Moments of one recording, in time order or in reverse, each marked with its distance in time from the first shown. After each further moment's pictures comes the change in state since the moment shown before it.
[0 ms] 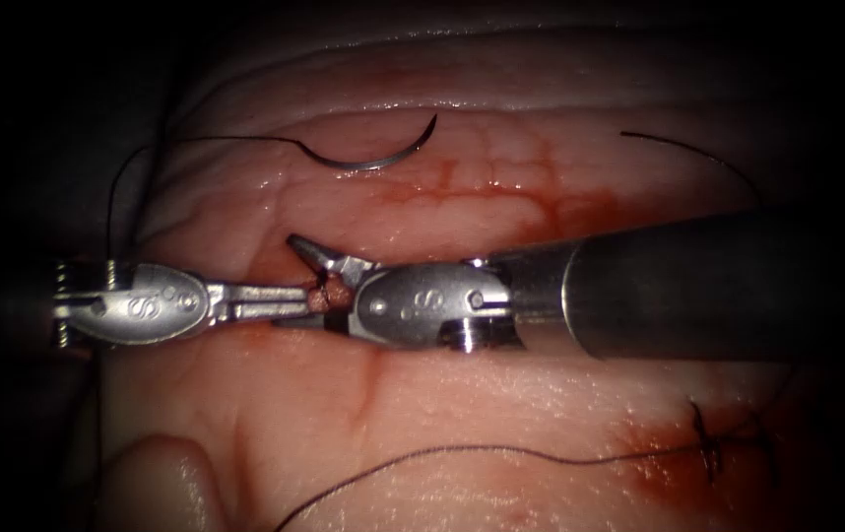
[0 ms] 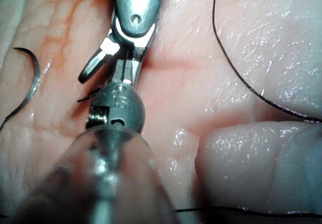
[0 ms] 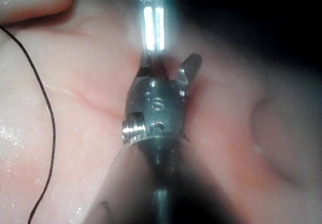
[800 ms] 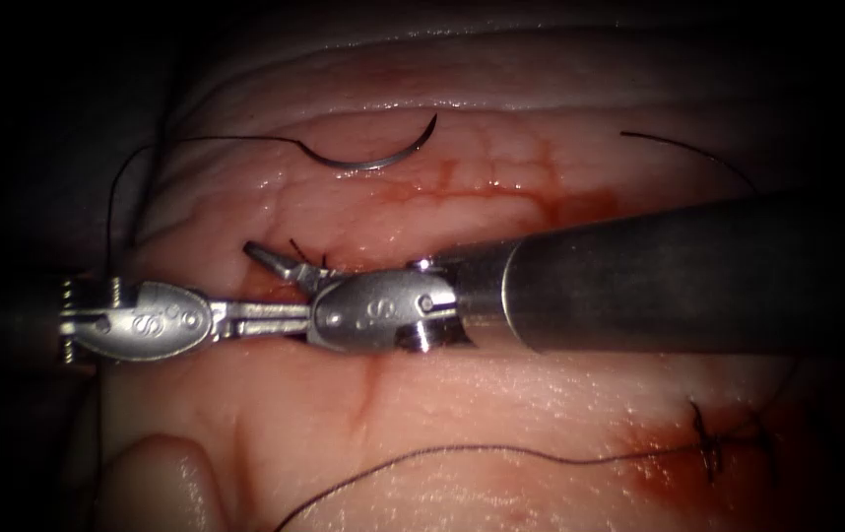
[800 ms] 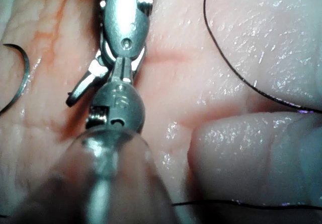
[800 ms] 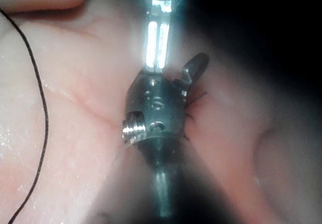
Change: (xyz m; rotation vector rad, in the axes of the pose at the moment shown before) right arm -0.001 -0.002 0.003 -0.007 0.077 -0.069; left arm -0.001 0.001 0.000 -0.009 0.010 0.023
